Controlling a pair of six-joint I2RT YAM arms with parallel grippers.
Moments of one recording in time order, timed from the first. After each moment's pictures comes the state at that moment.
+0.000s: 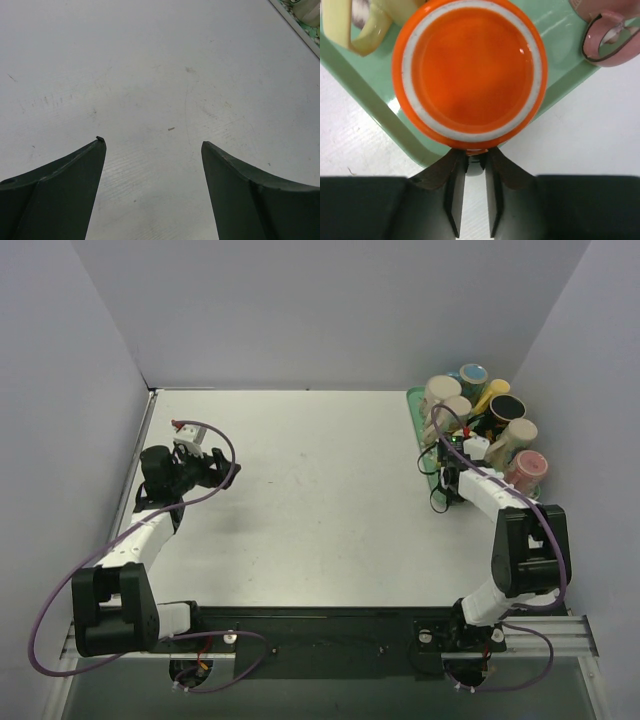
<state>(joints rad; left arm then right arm) 0.08 1.27 0.67 0.26 0.56 -0.07 0.09 1.58 0.92 -0.39 0.50 0.48</state>
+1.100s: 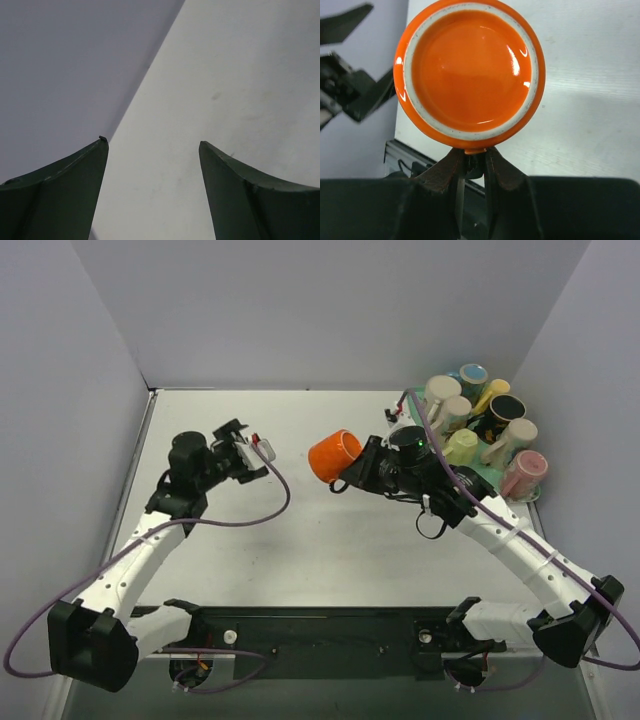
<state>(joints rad) -0.35 1.11 0.82 0.06 0.41 0.75 0.66 1.19 1.19 -0.55 -0.01 0.79</state>
